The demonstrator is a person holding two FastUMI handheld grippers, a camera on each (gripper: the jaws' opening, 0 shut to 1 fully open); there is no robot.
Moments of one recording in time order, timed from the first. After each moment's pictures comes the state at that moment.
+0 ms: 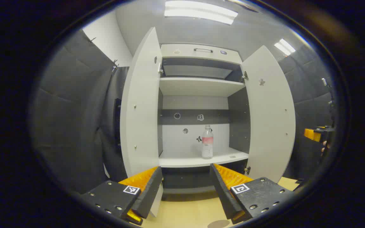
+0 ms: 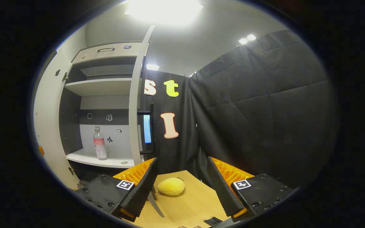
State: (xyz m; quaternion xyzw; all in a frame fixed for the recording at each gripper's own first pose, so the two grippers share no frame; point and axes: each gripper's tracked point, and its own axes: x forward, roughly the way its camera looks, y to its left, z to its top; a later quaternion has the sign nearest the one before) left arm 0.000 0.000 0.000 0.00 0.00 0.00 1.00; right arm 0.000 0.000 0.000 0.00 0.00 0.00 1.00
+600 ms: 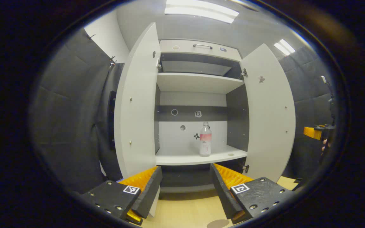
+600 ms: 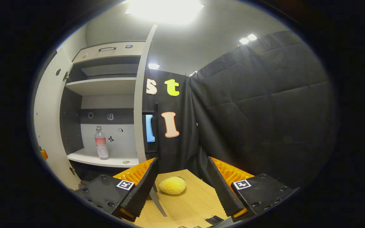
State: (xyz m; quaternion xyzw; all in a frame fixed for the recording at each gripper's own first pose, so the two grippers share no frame) left arm 0.003 -0.001 -0.003 -0.01 0.01 -0.01 1.00; right arm -0.001 0.004 -0.004 0.00 0.01 0.00 1.00
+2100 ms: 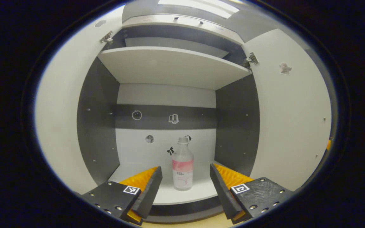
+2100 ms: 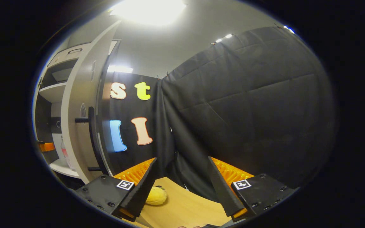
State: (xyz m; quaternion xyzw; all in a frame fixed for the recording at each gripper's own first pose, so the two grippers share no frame) left arm 0.278 -0.100 0.013 -0.02 0.02 -0.11 0.99; right arm 0.078 -0.077 -0.007 0.04 -0.01 -0.12 0.99
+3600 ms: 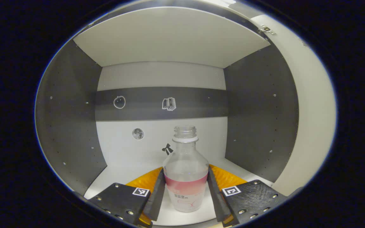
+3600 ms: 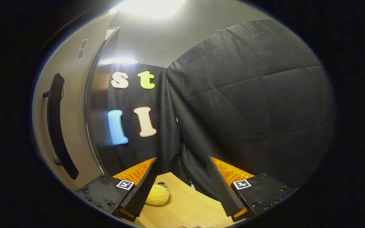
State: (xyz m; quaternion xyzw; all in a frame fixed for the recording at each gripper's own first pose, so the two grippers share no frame) left arm 0.373 -0.129 -0.018 0.01 0.06 -0.10 0.99; right arm 0.150 -0.087 -0.044 0.03 0.02 -0.07 1.00
